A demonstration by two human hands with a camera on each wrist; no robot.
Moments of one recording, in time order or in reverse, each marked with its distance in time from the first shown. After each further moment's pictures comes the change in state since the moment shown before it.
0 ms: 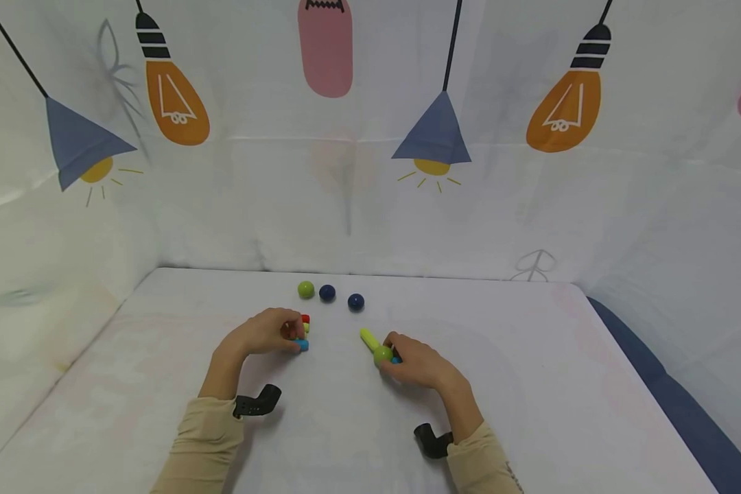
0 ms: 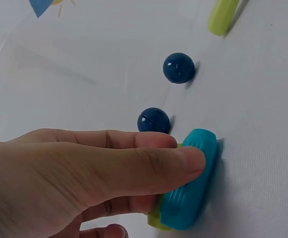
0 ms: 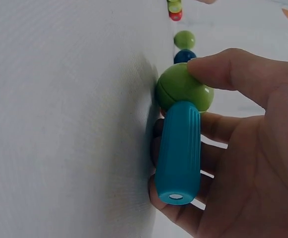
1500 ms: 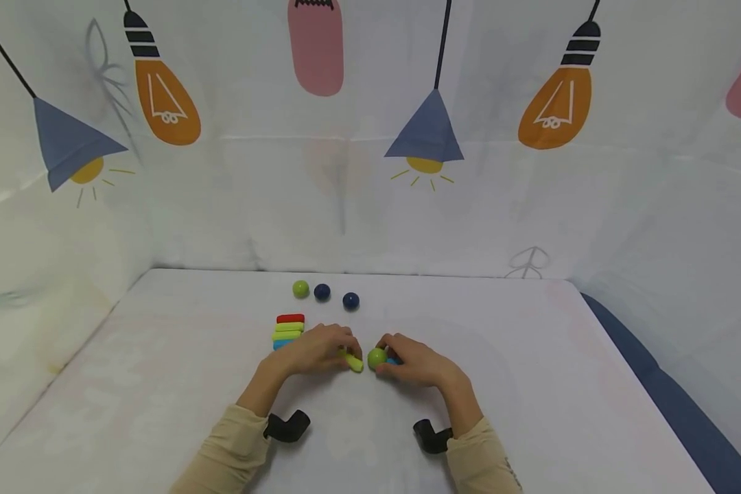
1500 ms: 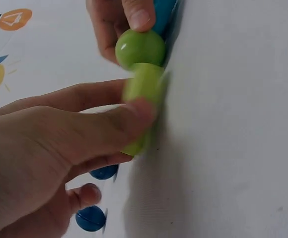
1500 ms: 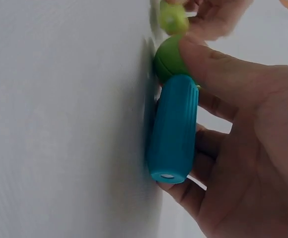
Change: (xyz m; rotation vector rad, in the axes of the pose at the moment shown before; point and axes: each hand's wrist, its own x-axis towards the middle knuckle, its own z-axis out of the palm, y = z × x) left_hand 0.027 0.053 0.061 0.180 -0.095 0.407; right_hand -0.005 0.014 -0.005 0.014 -0.057 -0.191
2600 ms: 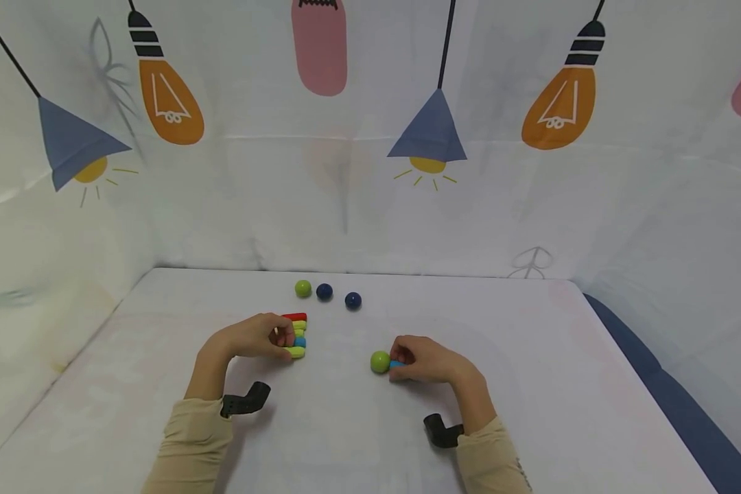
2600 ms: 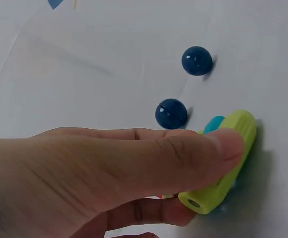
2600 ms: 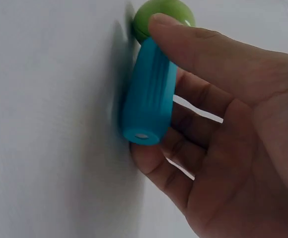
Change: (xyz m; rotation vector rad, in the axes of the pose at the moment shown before) left_hand -0.065 -0.048 -0.054 -0.272 -0.046 -0.407; right_hand -0.007 0.008 -0.011 0.088 -0.049 0.102
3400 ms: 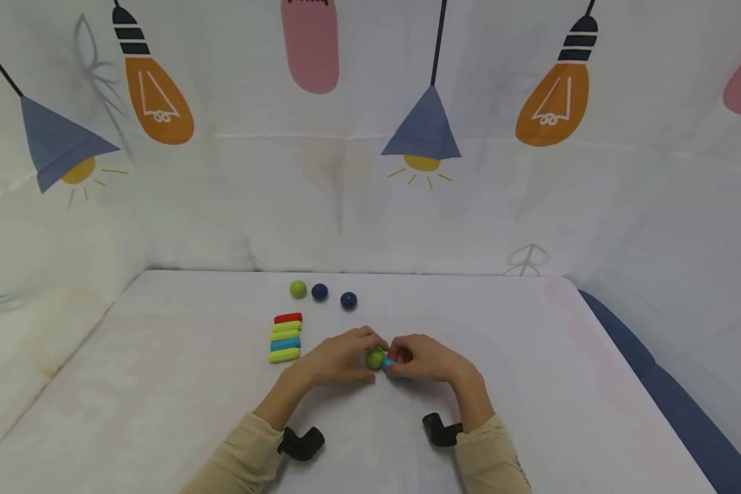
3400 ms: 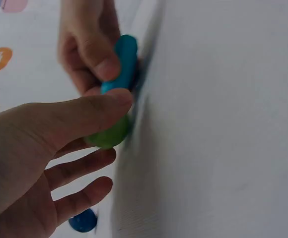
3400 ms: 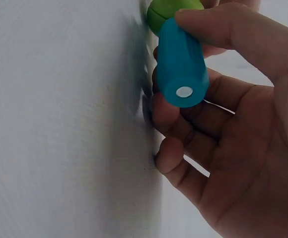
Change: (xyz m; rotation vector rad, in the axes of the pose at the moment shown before) left_hand 0.056 0.083 0.090 0.247 0.083 0.389; right_hand 0.005 0.010 0.001 0.001 0.023 -0.057
